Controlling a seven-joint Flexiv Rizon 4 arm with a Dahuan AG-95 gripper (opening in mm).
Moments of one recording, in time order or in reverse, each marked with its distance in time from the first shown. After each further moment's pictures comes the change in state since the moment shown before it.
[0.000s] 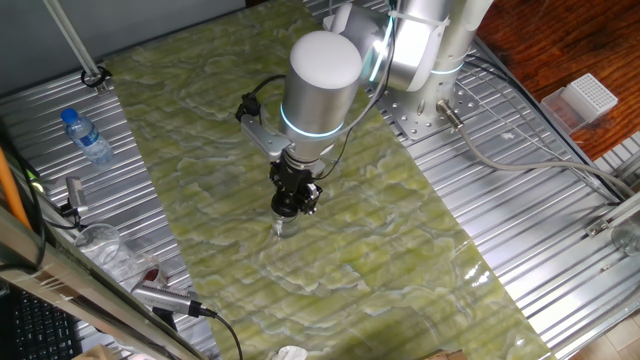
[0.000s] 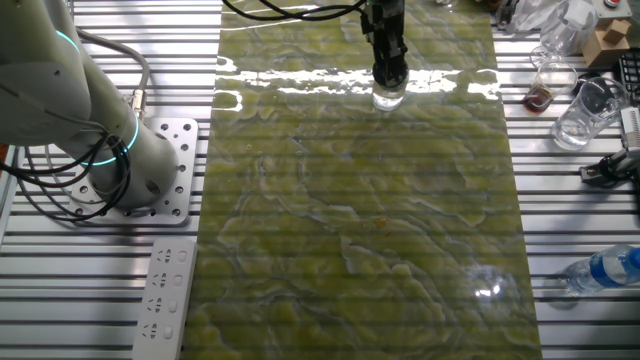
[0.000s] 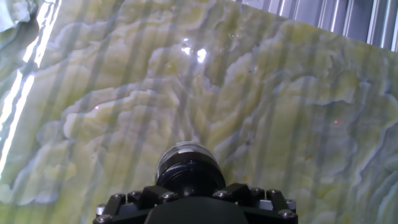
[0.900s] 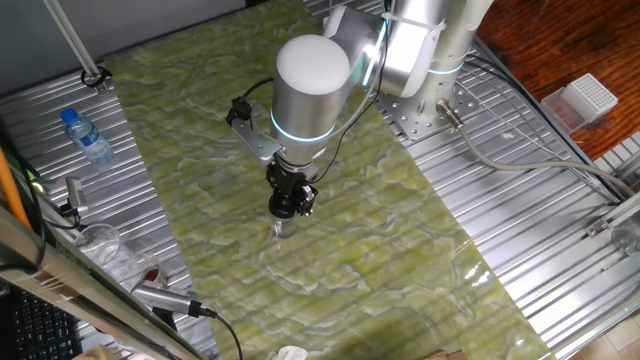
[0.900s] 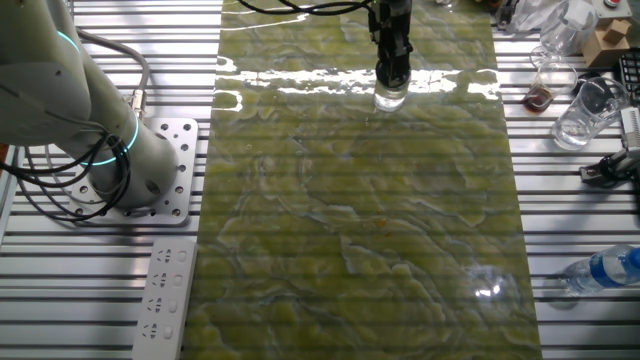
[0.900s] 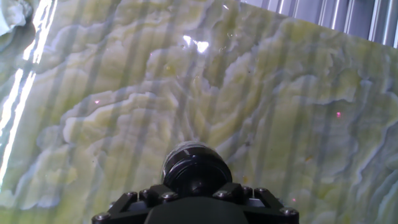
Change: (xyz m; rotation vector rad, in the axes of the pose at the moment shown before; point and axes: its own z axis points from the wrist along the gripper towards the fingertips) arm -0.007 -0.002 -0.001 -0.005 0.029 0.009
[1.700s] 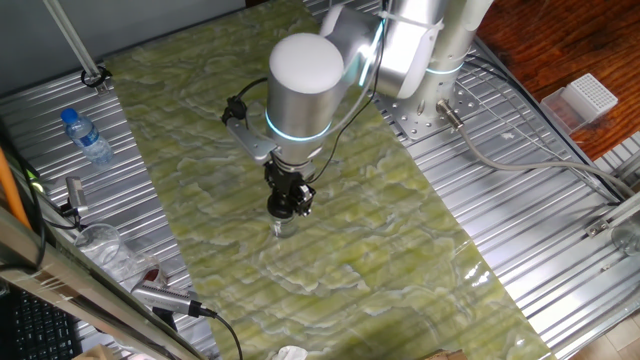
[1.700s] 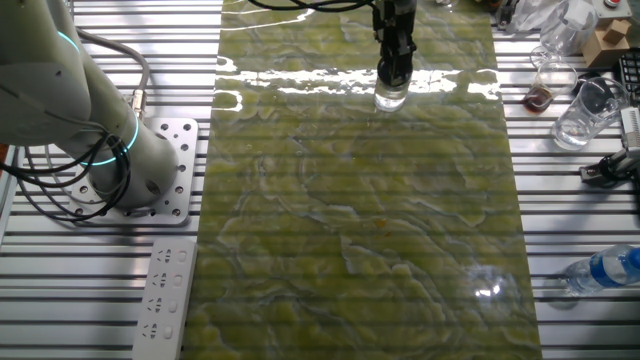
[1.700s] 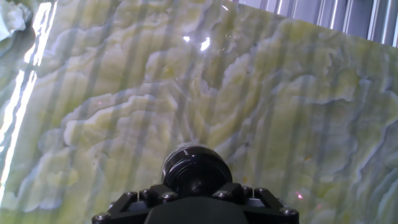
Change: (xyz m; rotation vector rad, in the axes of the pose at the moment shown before) arm -0.003 -0.001 -0.003 -0.011 0.025 0.015
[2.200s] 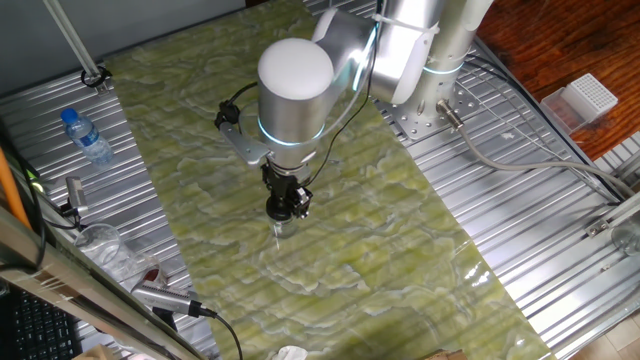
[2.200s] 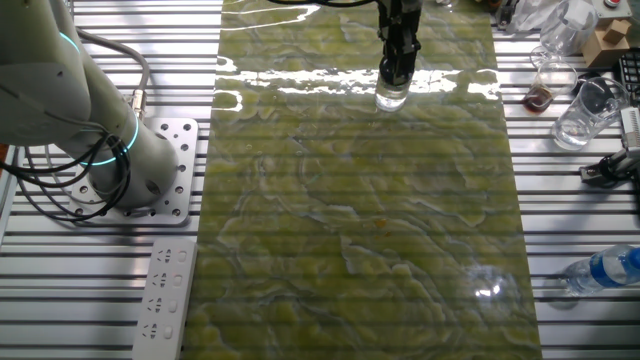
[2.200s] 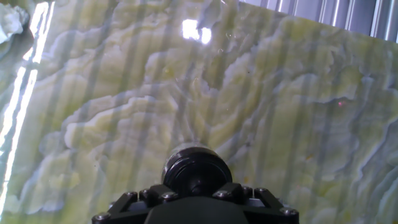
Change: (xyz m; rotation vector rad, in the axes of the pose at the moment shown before) arm -0.004 0.000 -0.002 -0.002 0.025 0.010
